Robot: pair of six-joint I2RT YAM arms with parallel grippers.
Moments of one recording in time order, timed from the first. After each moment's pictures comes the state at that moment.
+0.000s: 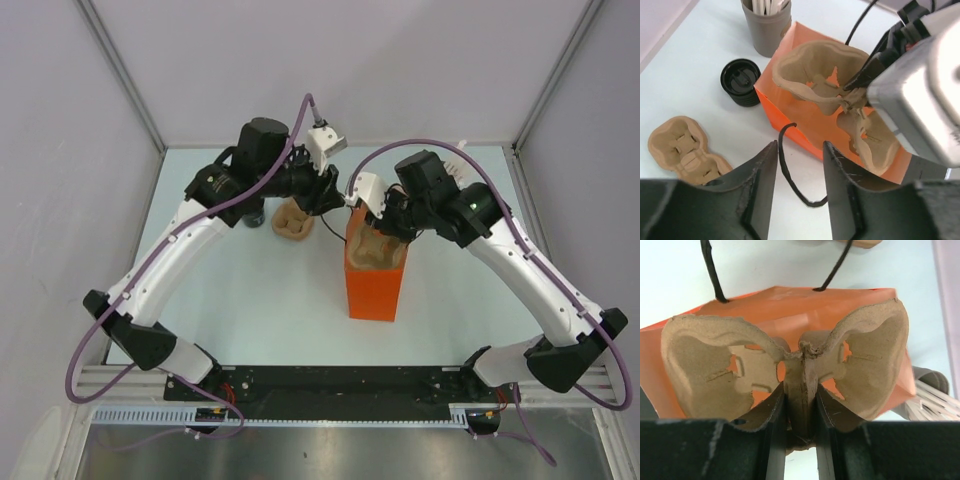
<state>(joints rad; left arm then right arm) -0.67 1.50 1.80 -0.78 0.42 0.15 0.69 1.36 1.63 -1.06 -0.14 -0.61</state>
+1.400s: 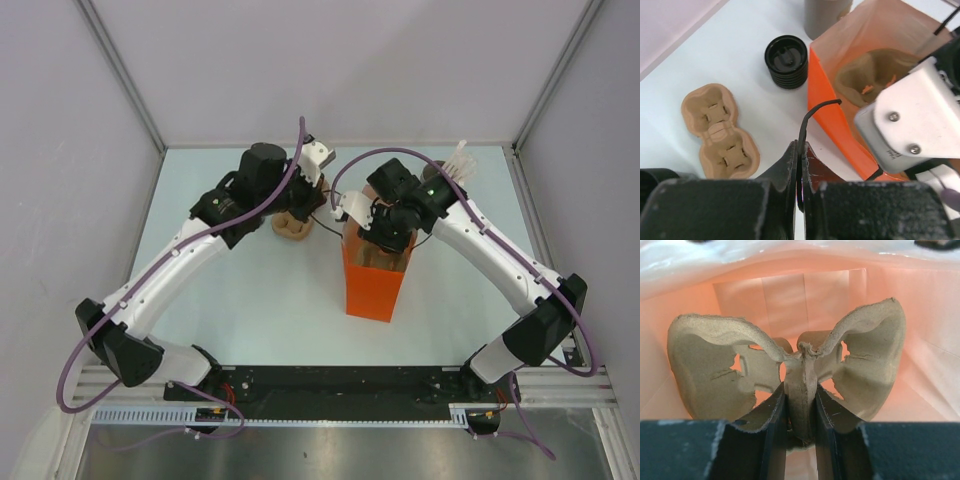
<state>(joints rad) -0.67 1.39 1.50 -0.57 0.19 0.10 0.70 1.55 1.63 -1.21 -0.09 -0.61</state>
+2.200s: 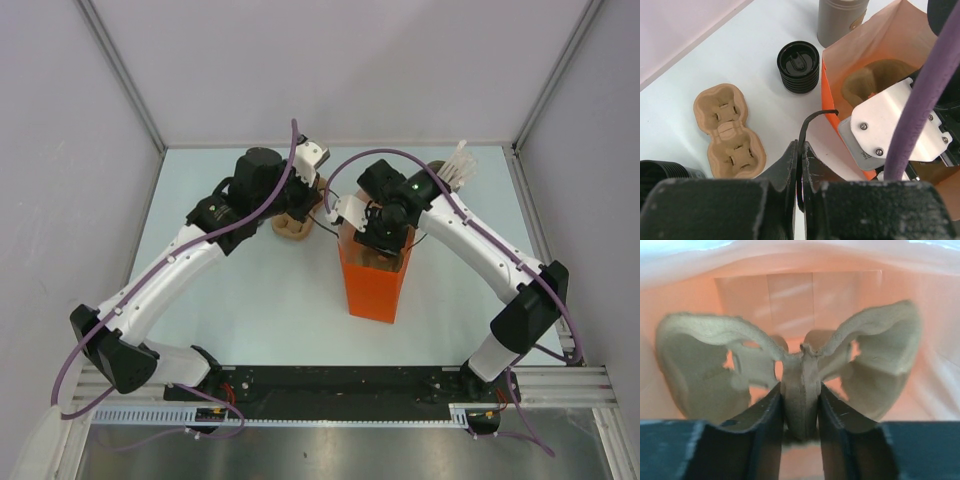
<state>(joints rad) -0.67 1.34 1.43 -0.51 0.11 0.07 0.70 1.63 1.67 -1.26 -0.07 -0.61</state>
